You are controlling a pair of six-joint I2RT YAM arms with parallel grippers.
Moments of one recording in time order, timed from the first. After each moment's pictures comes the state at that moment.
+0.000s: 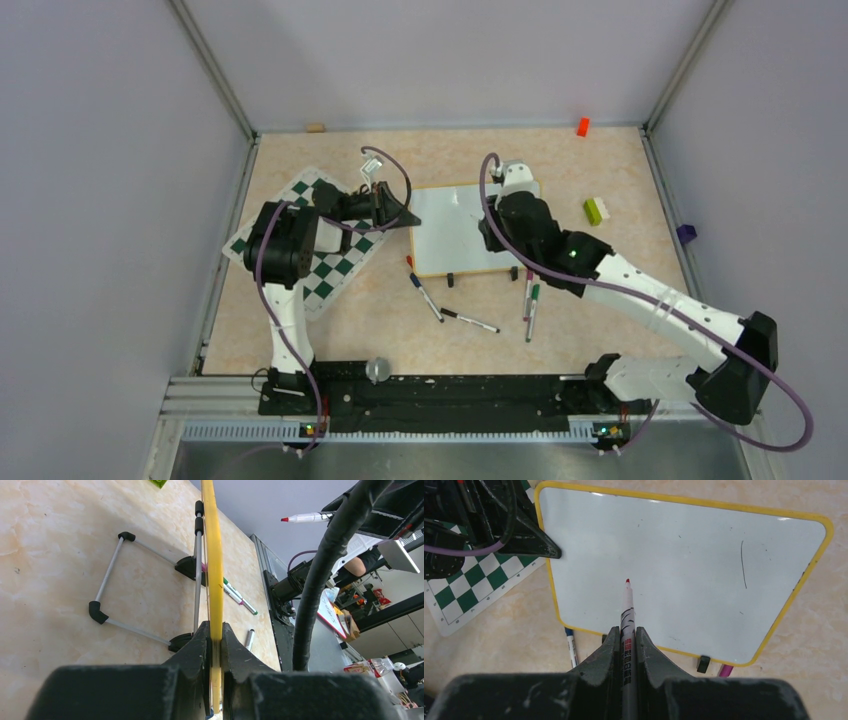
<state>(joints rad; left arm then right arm) -0.15 2.13 0.97 1.50 1.37 -1.07 0.85 1.17 1.06 -0.40 0.40 0.37</state>
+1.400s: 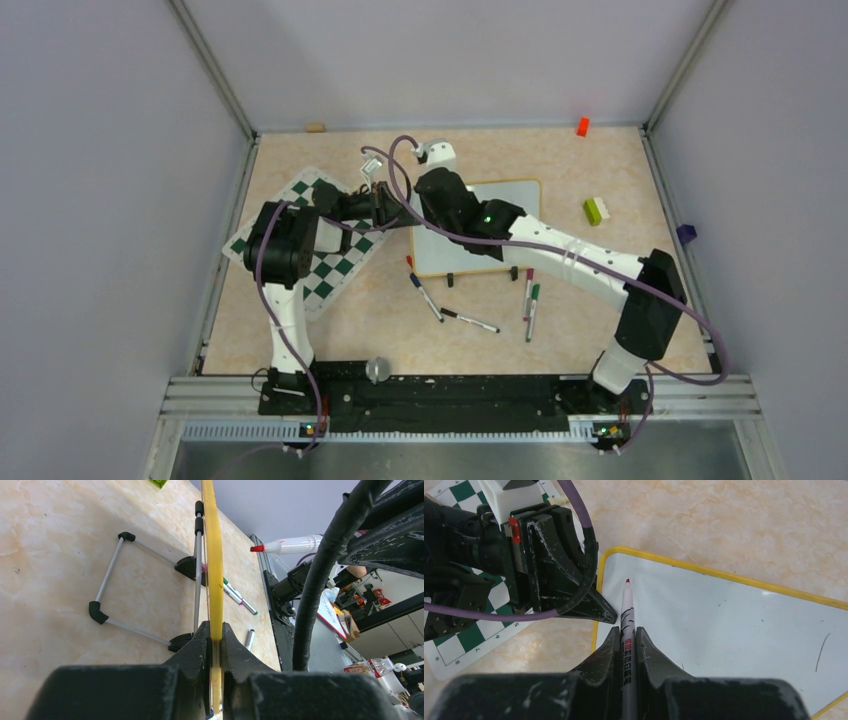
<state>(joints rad) -0.15 2.13 0.97 1.50 1.37 -1.07 0.97 1.65 1.48 -0.38 0.52 0.31</state>
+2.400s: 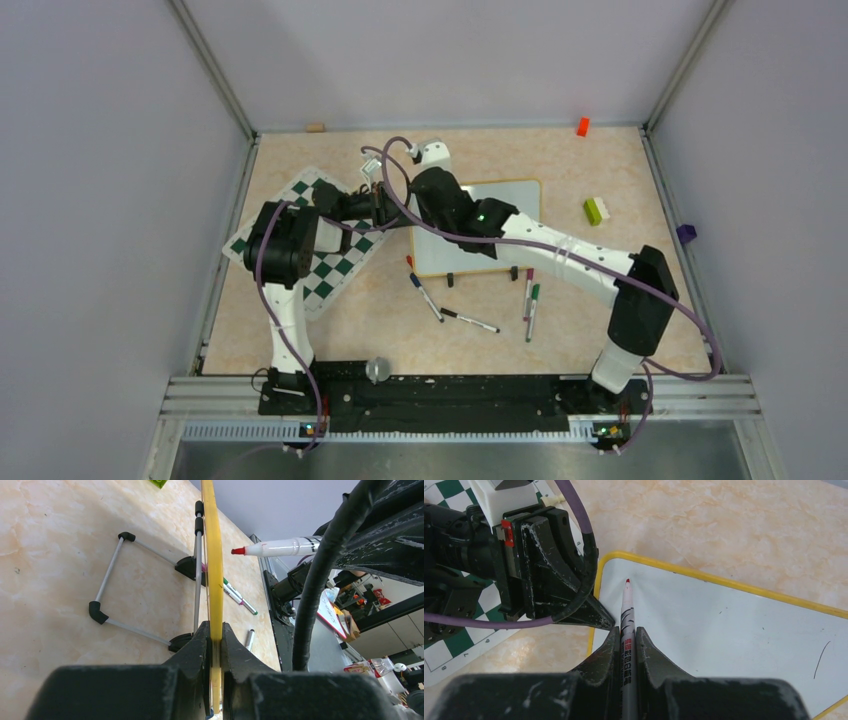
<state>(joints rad) -0.15 2.13 0.97 1.50 1.37 -1.07 0.97 1.70 1.51 -0.38 0.54 0.29</state>
